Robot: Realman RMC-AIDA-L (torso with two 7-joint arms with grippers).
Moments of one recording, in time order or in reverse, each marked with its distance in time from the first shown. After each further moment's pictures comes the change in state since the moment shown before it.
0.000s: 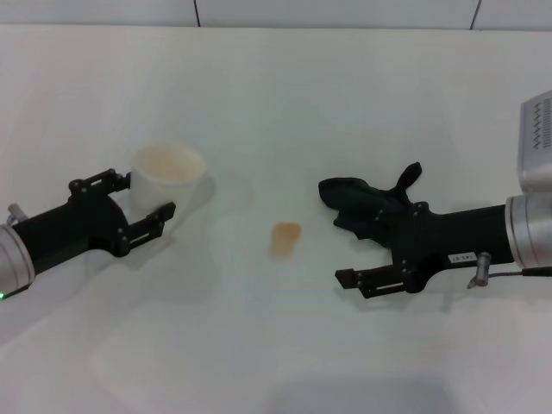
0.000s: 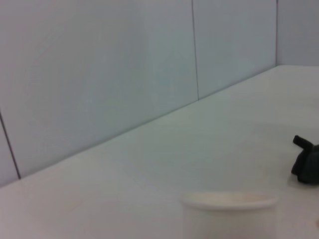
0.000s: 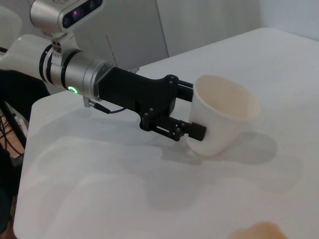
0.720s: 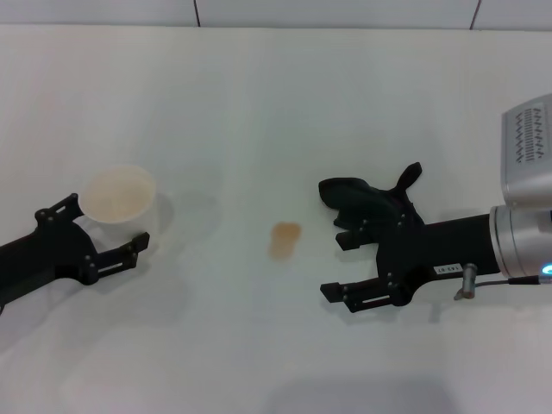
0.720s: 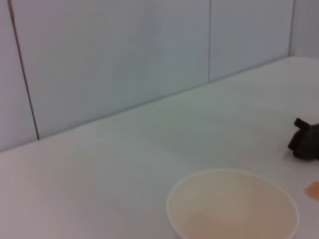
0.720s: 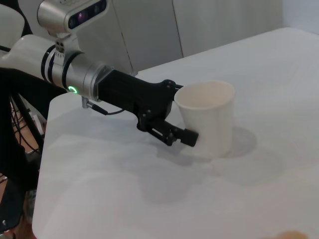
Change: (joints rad) left arm 0.109 -0.001 0.004 0.103 0.022 0.046 -0.092; right arm -0.009 0.000 -0.068 -0.031 0.019 0.018 0.006
